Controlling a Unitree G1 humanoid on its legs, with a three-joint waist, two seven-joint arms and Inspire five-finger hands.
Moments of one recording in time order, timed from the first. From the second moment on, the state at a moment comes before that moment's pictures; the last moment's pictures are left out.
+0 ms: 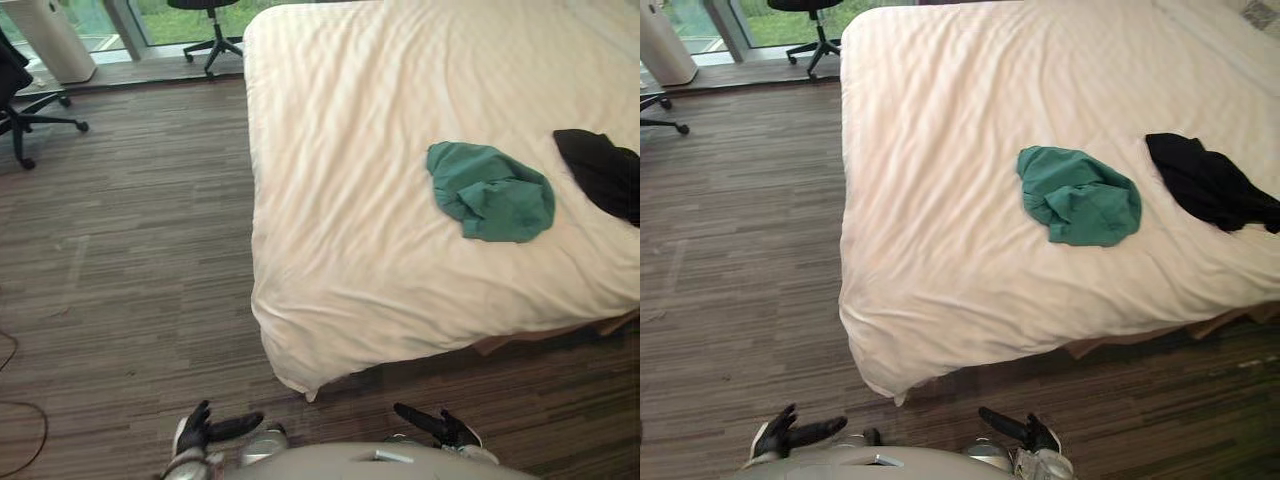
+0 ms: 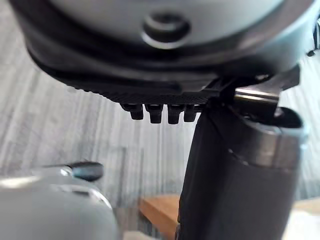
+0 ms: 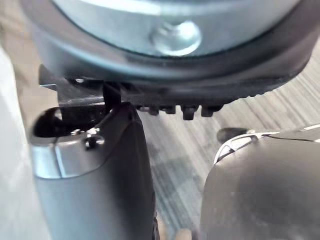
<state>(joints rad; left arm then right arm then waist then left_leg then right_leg) 0.20 0.05 0.25 0.83 0.04 -0.05 0.07 0.10 -0.09 -0.29 1.09 0.15 -0.01 0.02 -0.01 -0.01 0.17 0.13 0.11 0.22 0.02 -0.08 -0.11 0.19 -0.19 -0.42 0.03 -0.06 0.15</state>
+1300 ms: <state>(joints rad) 0.14 0.14 0.19 0.86 0.04 -0.07 0.20 -1.14 0.14 0.37 0.69 0.05 -0.04 0.02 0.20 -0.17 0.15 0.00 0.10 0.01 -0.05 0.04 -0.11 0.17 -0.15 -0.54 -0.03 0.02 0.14</state>
